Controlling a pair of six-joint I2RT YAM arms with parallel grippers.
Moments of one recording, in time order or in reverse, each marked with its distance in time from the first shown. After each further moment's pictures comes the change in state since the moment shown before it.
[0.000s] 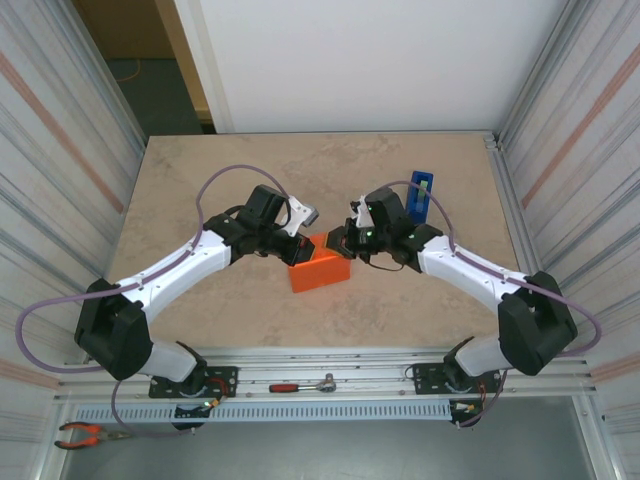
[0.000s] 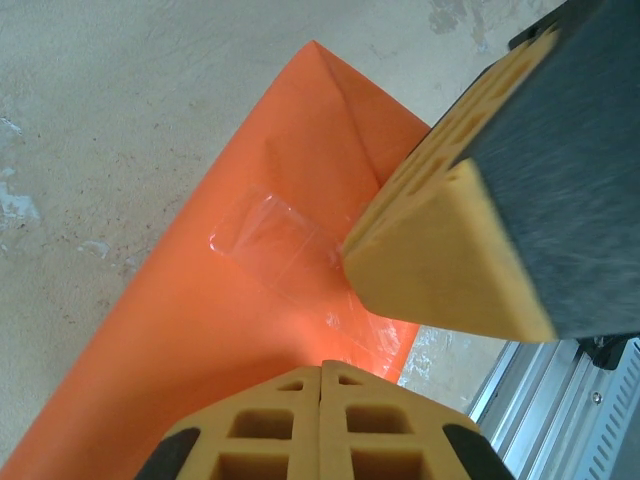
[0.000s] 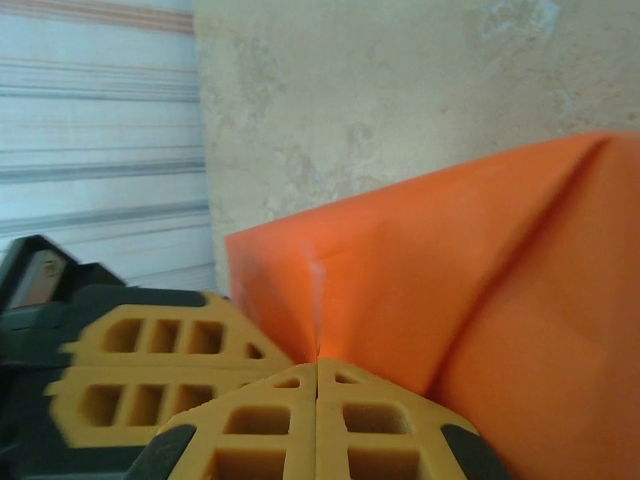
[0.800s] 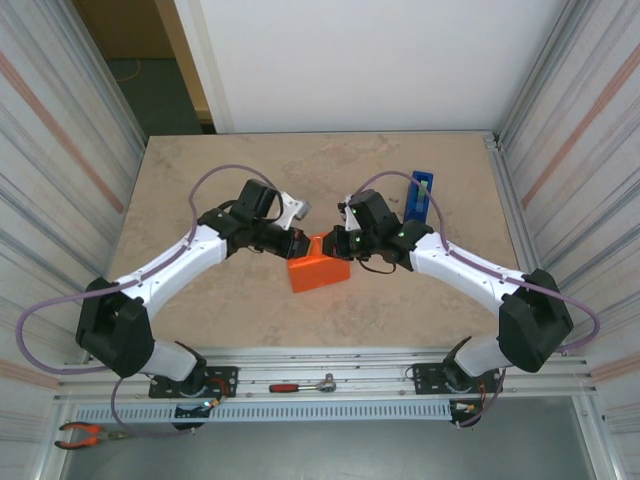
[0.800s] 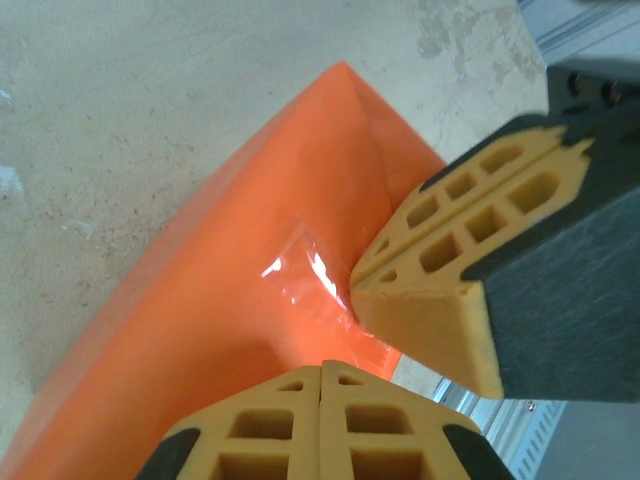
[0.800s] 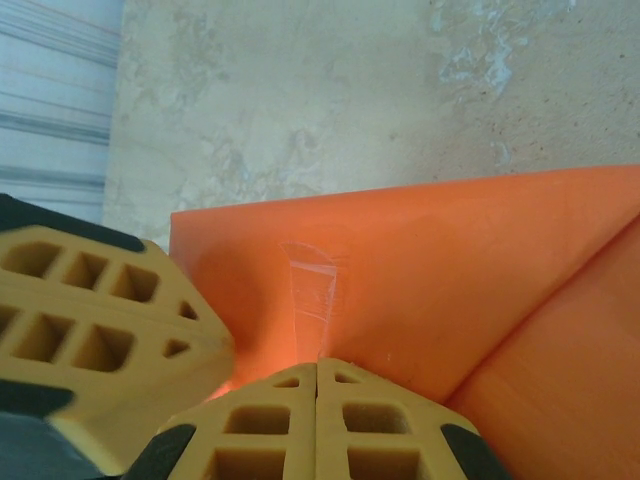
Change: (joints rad) left arm 0.076 0.008 0.039 -0.027 0.119 -0.092; right arm 0.099 0.019 0.106 -0.183 0.216 -0.258
